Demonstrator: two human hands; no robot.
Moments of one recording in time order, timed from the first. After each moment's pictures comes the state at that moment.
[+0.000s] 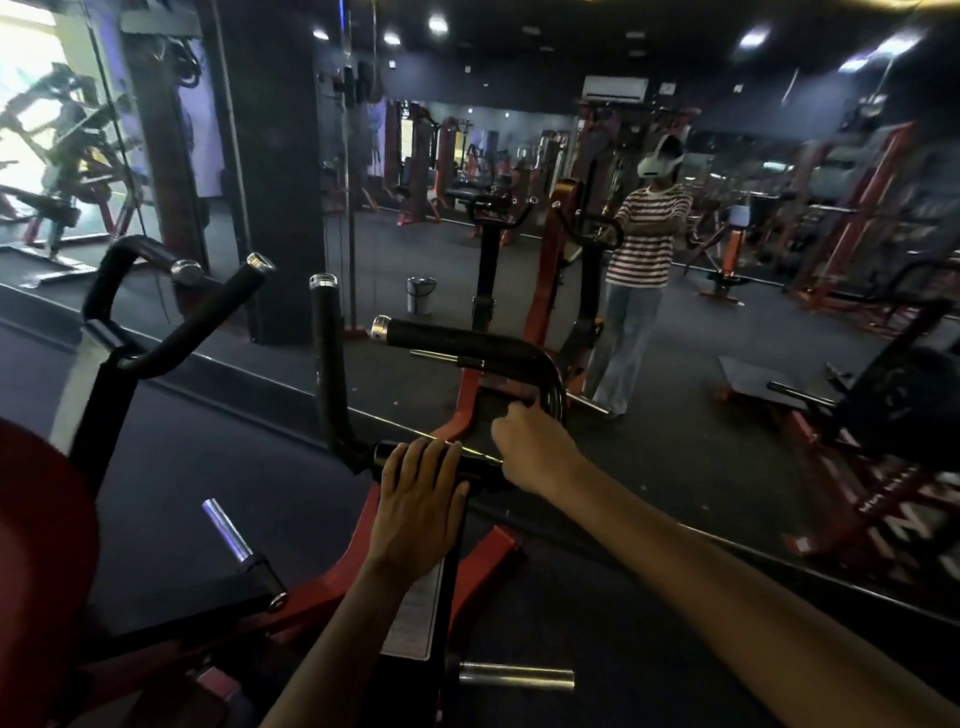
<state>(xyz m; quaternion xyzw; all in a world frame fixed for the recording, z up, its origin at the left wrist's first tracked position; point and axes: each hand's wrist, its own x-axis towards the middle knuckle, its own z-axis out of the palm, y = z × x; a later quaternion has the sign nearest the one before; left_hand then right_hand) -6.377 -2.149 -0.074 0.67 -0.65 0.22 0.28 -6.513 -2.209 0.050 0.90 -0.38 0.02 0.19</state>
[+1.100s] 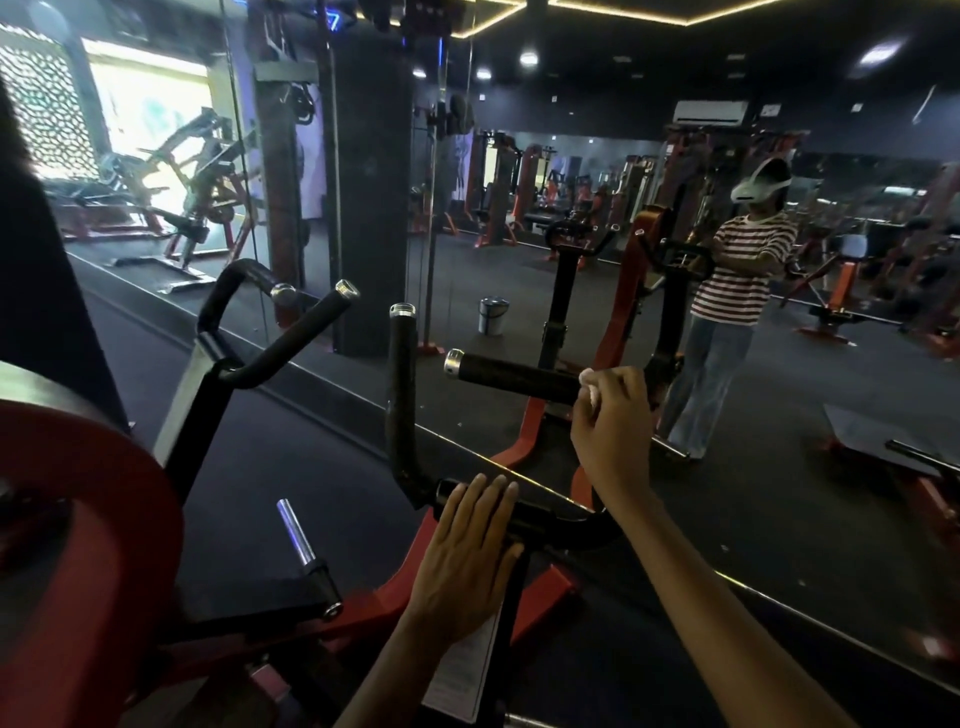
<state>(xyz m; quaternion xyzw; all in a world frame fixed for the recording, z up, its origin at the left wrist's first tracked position) -6.364 -2.147 -0.086 0.65 -0.67 0.21 0.29 -6.486 -2.263 0.058 0.77 -0.36 0.53 0.00</state>
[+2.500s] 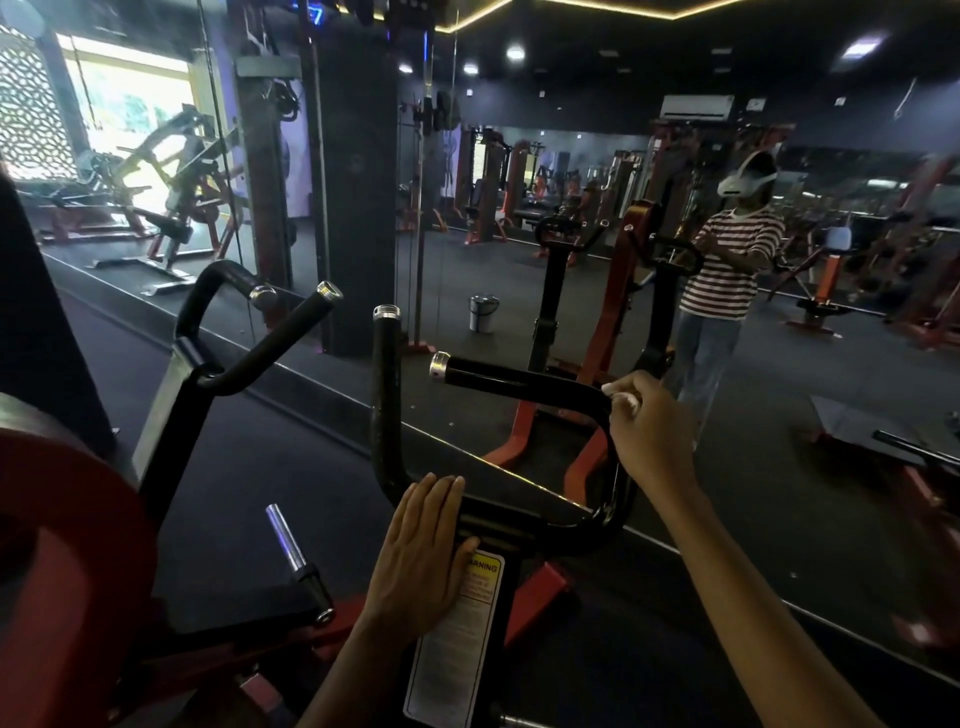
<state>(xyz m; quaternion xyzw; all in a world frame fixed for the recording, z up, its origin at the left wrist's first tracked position) -6.332 -2.143 -0.084 0.67 -0.64 0.20 0.32 -6.522 -2.276 0.078 0.76 -0.46 0.45 -0.09</state>
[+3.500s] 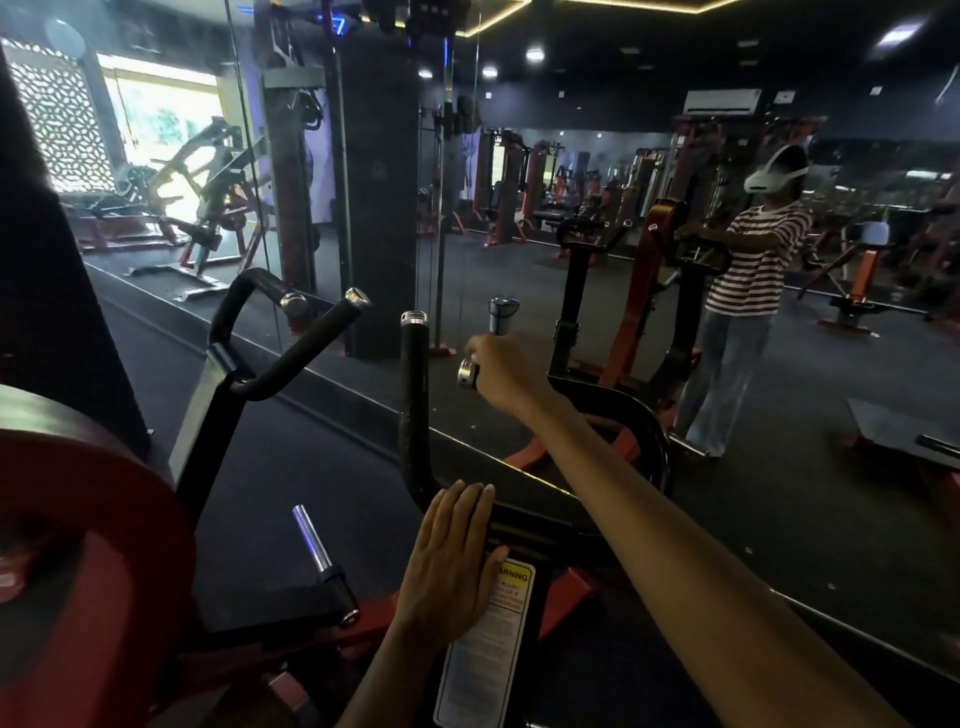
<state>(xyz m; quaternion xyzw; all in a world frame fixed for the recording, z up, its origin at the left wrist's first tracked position) -6.328 -2.145 -0.087 0.67 -0.64 0.20 0.31 -6.365 -2.270 0.114 0.92 -0.31 0.22 -0.09</state>
